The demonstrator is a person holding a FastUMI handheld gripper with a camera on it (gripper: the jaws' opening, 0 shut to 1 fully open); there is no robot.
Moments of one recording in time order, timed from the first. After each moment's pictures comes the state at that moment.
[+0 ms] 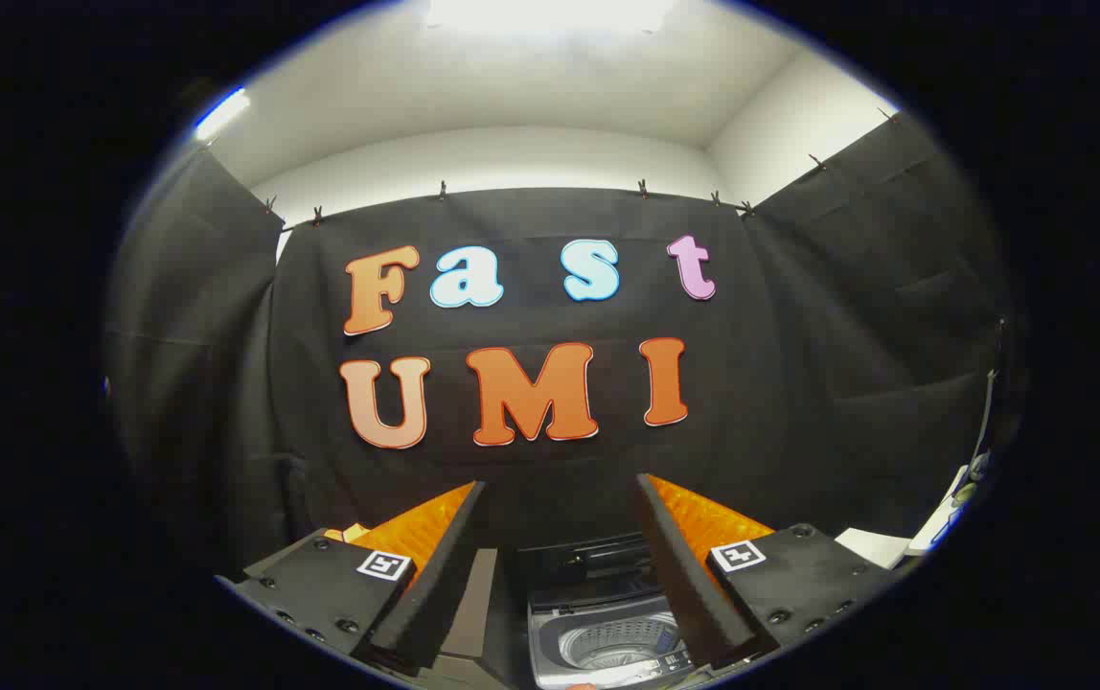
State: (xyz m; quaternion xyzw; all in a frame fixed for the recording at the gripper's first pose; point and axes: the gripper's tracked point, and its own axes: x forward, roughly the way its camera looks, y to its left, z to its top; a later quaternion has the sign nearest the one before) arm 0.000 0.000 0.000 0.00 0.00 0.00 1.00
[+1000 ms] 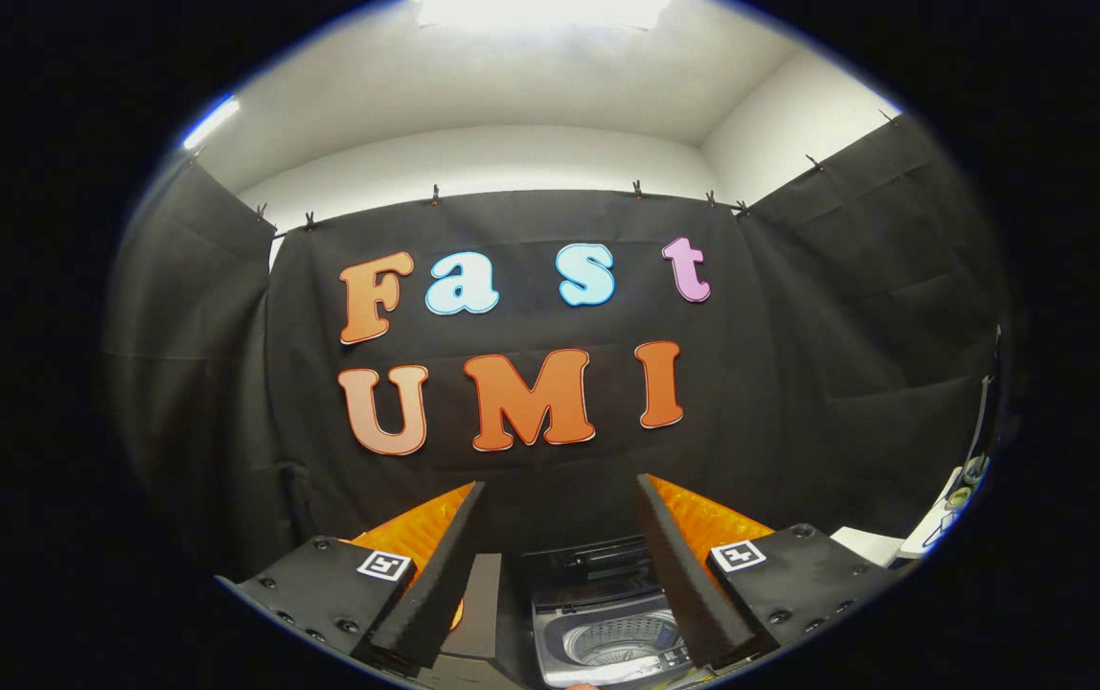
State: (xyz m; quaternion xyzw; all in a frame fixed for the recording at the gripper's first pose) arm -0.005 0.007 0.022 0.01 0.01 -0.01 1.00
